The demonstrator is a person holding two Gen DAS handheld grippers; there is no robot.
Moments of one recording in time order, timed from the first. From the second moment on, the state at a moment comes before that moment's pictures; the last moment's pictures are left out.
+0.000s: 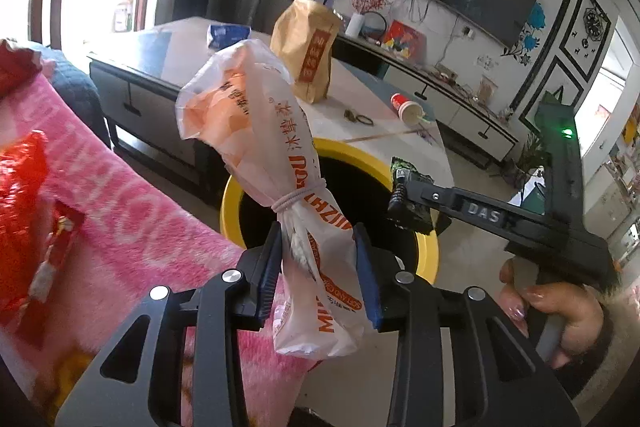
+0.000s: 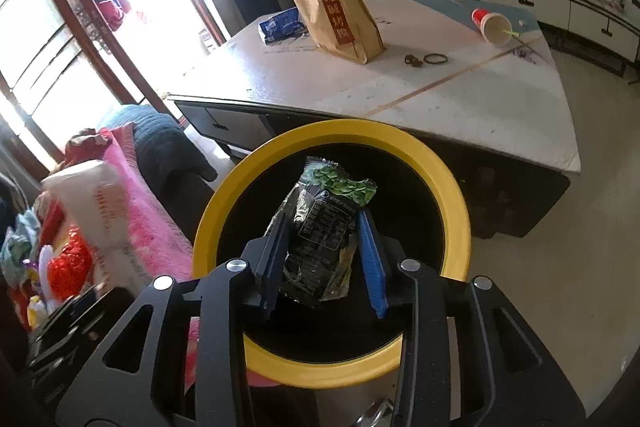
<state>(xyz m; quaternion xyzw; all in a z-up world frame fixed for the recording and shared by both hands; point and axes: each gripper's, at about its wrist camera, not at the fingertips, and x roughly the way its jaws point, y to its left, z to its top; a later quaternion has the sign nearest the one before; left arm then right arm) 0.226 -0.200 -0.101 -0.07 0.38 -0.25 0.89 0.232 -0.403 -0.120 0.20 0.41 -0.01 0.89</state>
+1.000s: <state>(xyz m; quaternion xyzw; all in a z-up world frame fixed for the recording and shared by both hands) 0.181 -0.130 -0.053 -0.10 0.30 -0.17 0.93 0.205 -0.348 -0.061 0.14 0.34 0.02 0.93</state>
